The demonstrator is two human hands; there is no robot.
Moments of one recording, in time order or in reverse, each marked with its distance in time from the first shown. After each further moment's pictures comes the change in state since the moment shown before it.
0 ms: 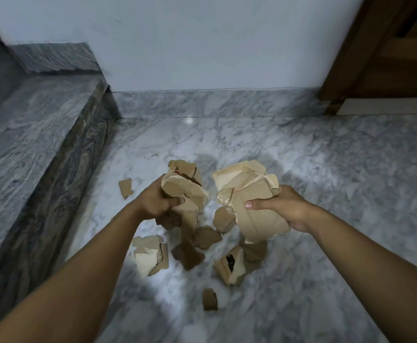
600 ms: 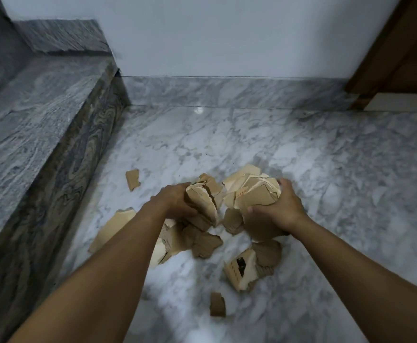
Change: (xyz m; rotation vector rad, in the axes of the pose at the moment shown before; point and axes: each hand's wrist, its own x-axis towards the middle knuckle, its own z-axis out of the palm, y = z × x) left_hand 0.019 -0.006 0.025 0.355 -0.152 -0.236; right_hand 0.042 0.028 0.037 -0.343 0.308 -0.059
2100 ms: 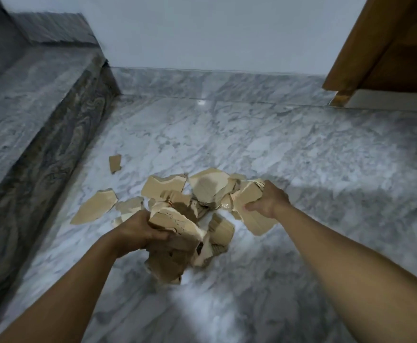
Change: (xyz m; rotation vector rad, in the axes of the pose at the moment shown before) left_hand -0.120 0.045 0.059 -0.668 -0.069 -0.107; right_hand 0.033 0.058 -0.062 -0.415 -0.221 0.114
